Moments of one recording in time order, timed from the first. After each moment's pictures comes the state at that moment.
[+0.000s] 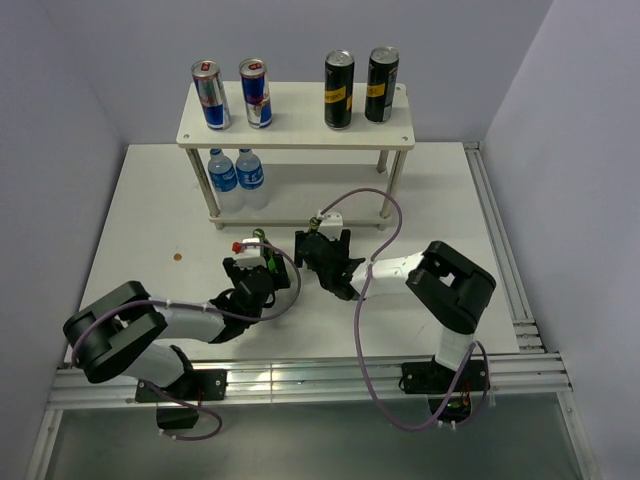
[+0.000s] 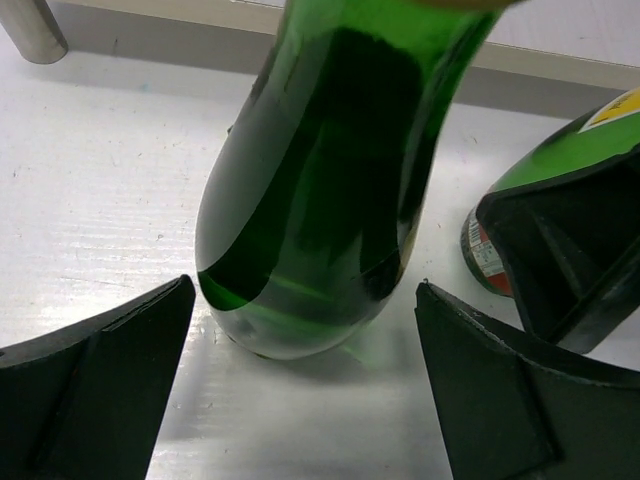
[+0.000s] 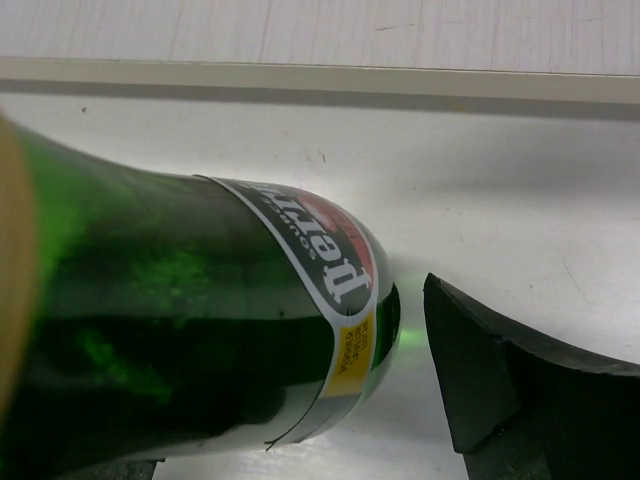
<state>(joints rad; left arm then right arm) -0.91 1.41 0.33 0.65 -0.77 -0.53 0.92 1.77 0.85 0.28 0.65 0.58</state>
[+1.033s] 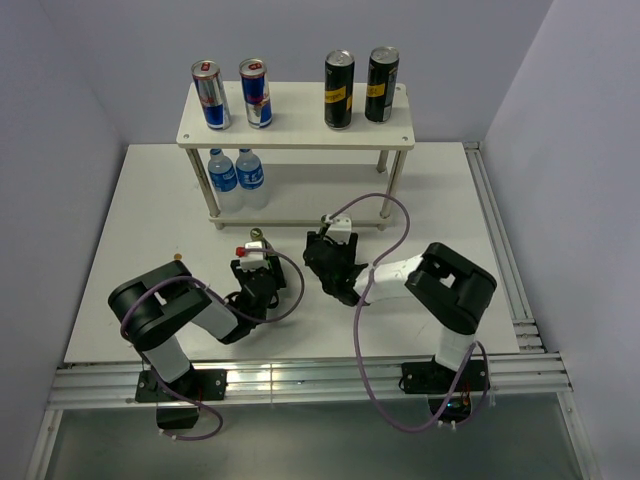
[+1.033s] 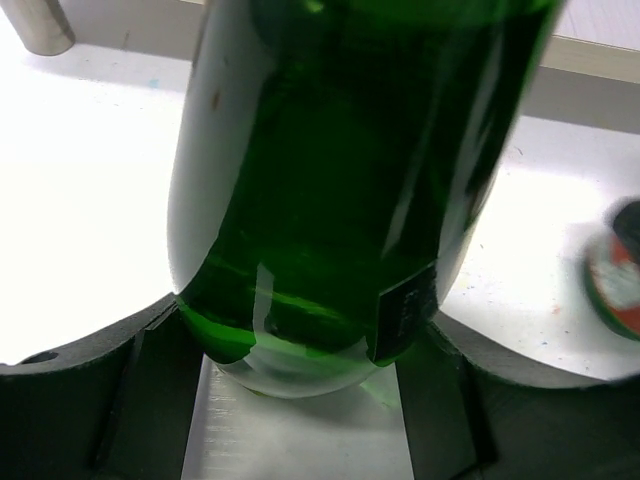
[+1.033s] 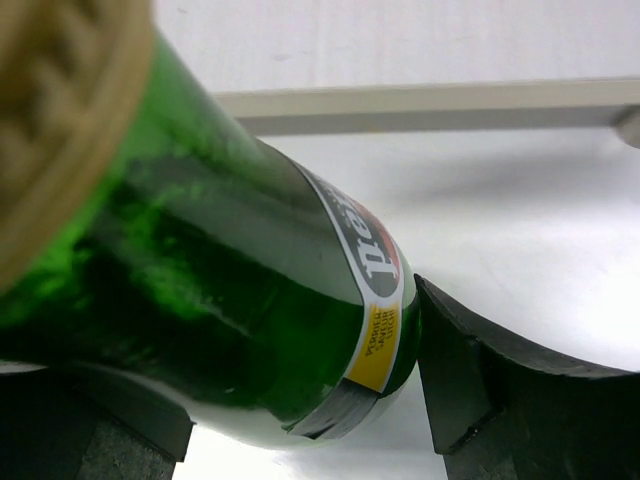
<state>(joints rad) -0.89 1.69 0.31 1.00 -0.82 -0.49 0.93 1.78 0.79 0.40 0.81 0.57</state>
